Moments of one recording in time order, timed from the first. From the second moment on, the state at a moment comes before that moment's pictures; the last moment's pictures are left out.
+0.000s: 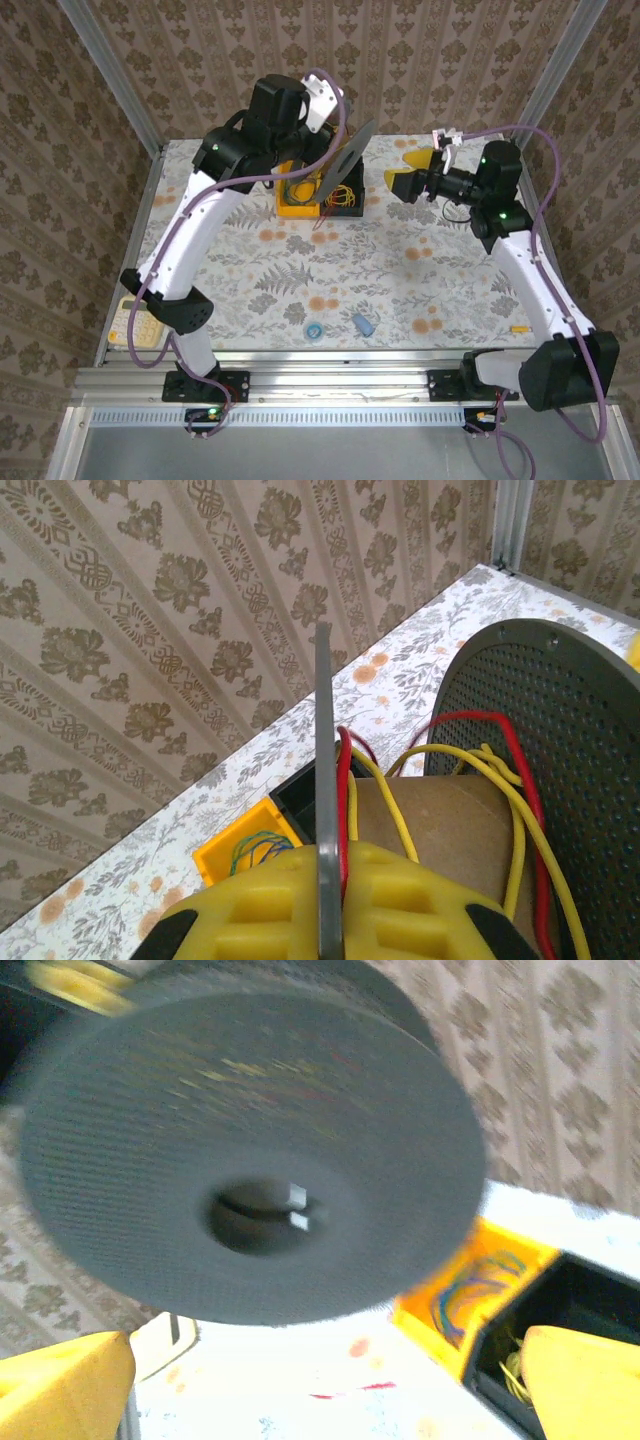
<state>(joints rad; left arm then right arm) -0.78 1.80 2.40 -1.06 -0.14 0.17 0.06 1.24 1.08 0.03 -0.87 0.29</state>
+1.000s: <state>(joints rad) -0.81 1.72 2.49 -1.11 0.08 0.15 0.13 1.94 1.16 1.04 -1.11 1.00</state>
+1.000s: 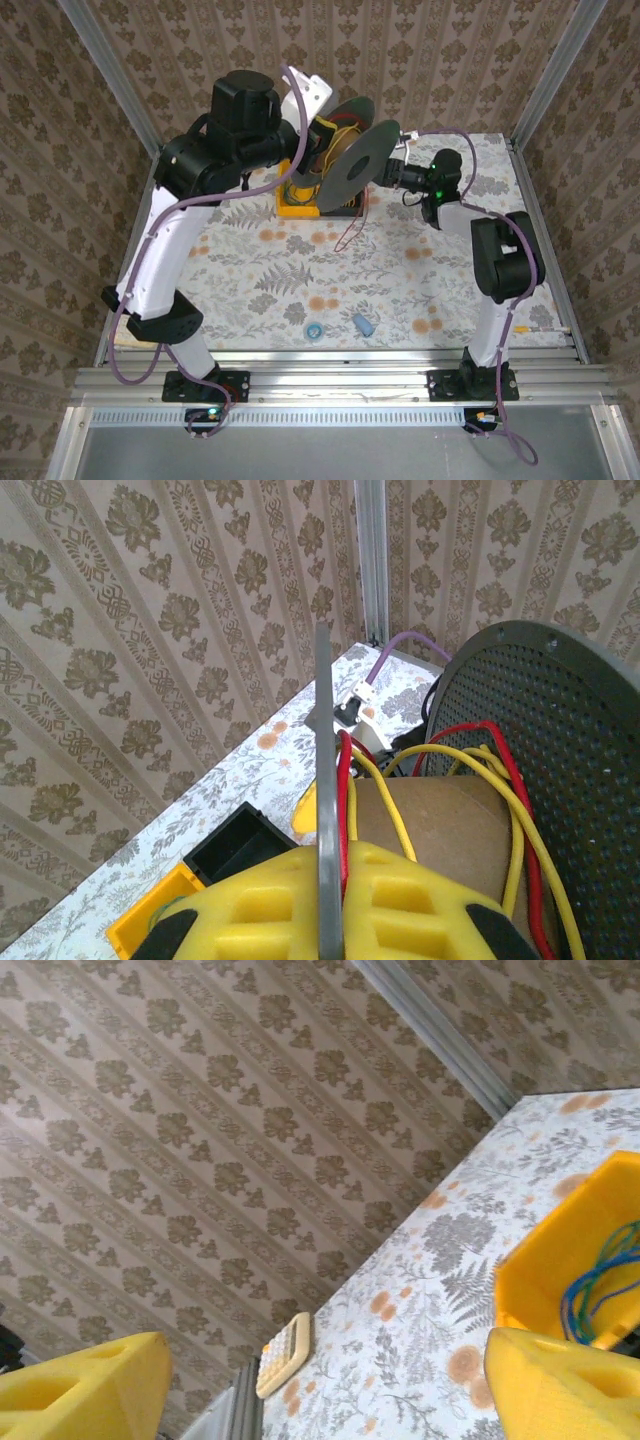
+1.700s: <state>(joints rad) -0.80 1.72 2.52 -1.13 0.08 0.15 0.11 1.78 0.95 1.17 -1.06 1.02</state>
